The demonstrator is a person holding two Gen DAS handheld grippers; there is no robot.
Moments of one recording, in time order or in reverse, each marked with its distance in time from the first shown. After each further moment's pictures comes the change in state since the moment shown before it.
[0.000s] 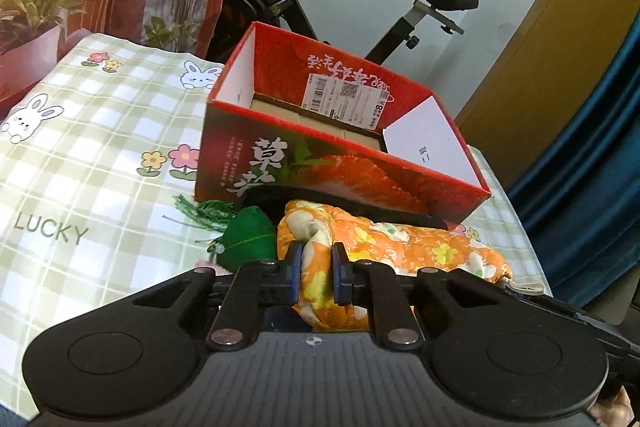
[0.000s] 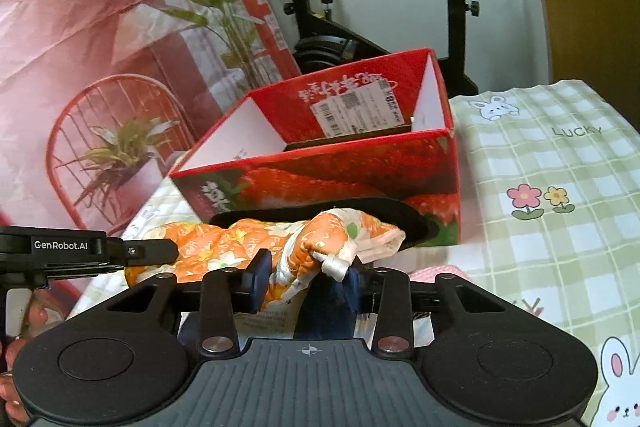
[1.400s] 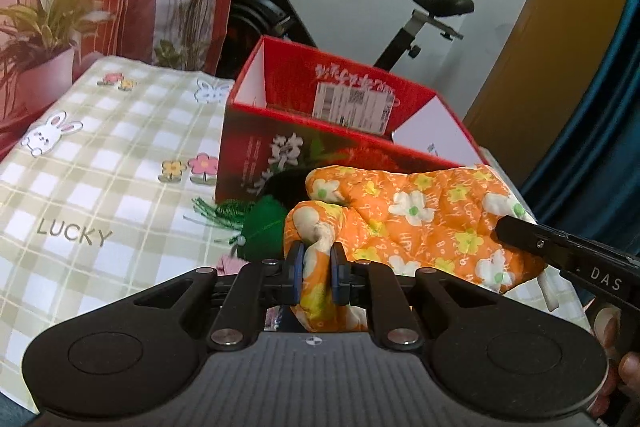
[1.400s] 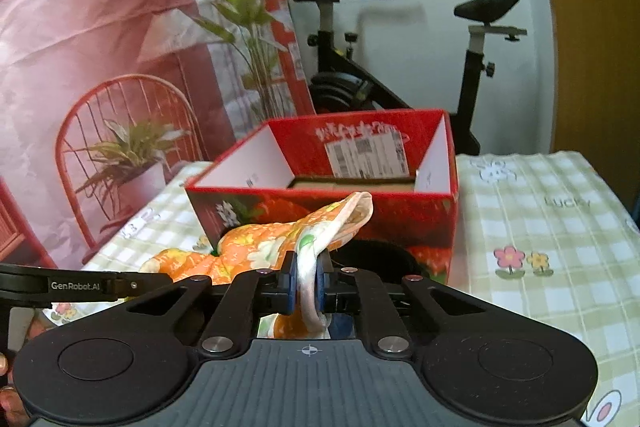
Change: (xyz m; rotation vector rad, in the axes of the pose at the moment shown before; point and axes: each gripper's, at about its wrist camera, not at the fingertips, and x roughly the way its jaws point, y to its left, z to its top) left arm -0.012 -0.001 -0.019 0.063 -0.074 0.048; right arm -0.029 0.024 0.011 -0.174 -0.111 -0.039
